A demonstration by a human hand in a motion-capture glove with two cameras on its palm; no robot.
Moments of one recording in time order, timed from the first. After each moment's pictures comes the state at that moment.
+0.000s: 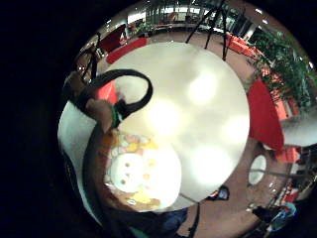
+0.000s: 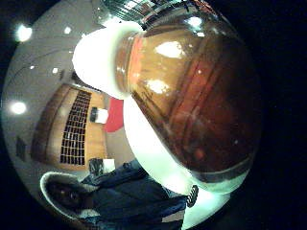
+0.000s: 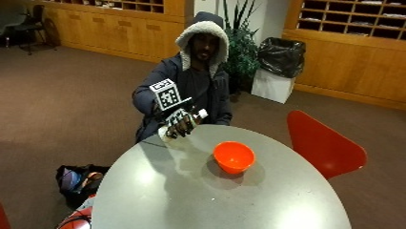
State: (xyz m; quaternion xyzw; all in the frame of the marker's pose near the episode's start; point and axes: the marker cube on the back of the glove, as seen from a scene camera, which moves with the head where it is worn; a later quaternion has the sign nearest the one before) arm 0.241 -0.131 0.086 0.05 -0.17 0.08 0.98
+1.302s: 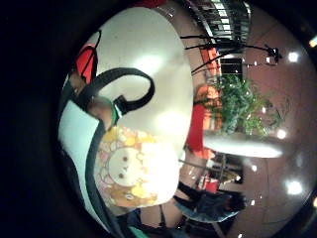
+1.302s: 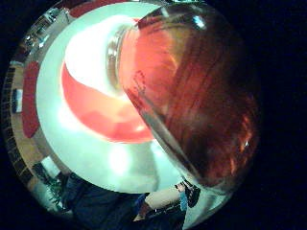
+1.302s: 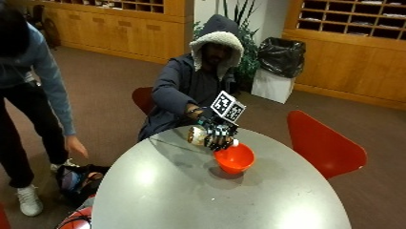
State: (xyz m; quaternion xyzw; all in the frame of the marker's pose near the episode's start) arm 0.112 -0.235 0.113 -0.09 0.28 -0.01 0.95
